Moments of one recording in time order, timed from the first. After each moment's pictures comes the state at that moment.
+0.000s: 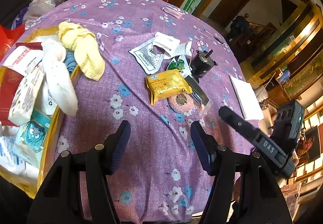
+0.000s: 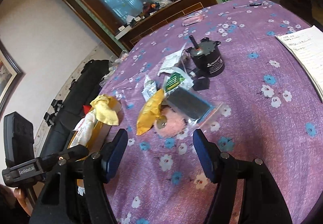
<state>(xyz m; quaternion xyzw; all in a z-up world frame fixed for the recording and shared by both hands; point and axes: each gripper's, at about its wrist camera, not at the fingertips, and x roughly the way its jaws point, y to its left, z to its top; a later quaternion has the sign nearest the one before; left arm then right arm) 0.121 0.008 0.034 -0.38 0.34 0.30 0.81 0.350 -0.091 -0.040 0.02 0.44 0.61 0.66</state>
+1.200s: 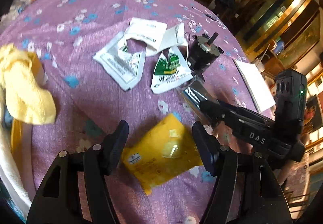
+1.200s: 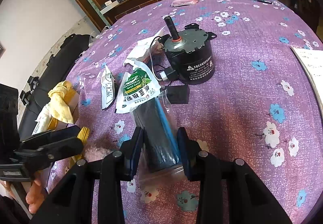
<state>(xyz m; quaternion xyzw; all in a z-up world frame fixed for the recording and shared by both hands) 0.199 0.061 -0.012 -0.34 0.40 0.22 0.82 0.384 -0.027 -0.073 -0.10 0.46 0.59 0.66</state>
